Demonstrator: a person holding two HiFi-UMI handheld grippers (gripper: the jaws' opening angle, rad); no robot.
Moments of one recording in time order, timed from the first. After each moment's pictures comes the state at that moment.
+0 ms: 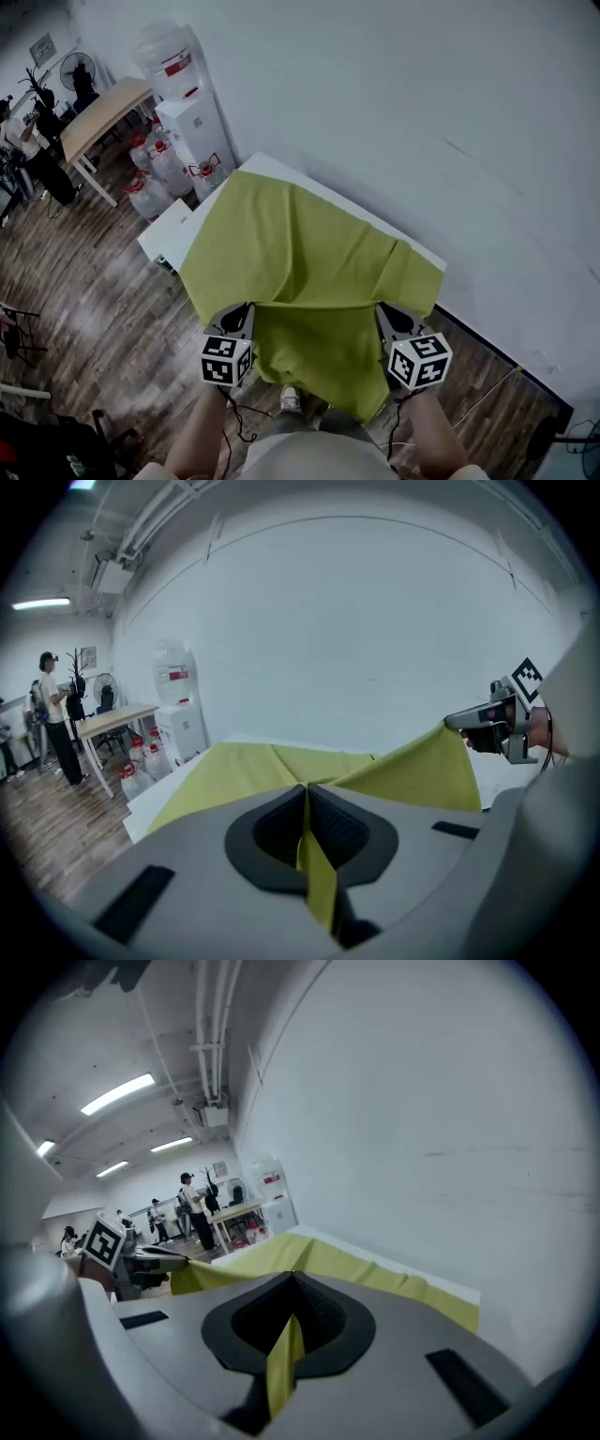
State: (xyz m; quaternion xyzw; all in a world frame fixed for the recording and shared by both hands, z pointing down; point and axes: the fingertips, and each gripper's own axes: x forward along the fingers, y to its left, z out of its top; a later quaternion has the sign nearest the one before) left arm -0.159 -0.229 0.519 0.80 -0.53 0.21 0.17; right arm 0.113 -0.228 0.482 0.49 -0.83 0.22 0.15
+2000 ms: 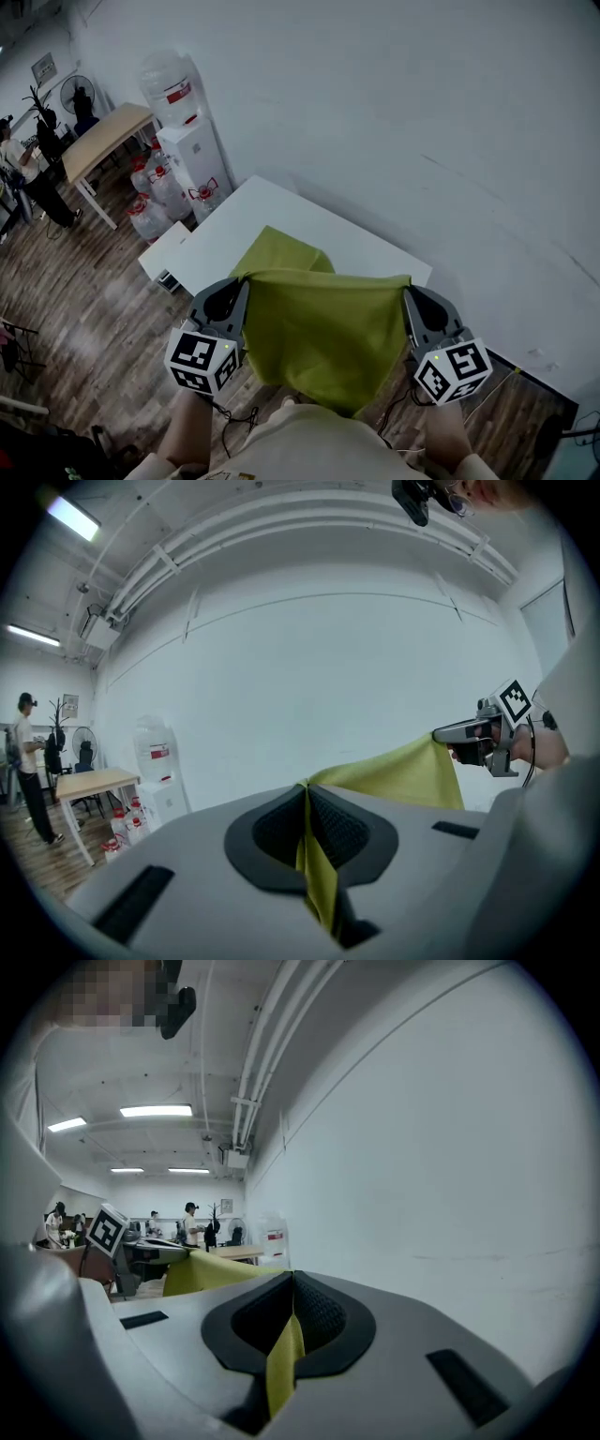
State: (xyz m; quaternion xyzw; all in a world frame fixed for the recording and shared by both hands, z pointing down) left arm -0.131 -0.206 0.317 0.86 -0.51 0.09 0.01; right arm 0.142 -0.178 0.298 0.52 -0.85 0.05 0.05
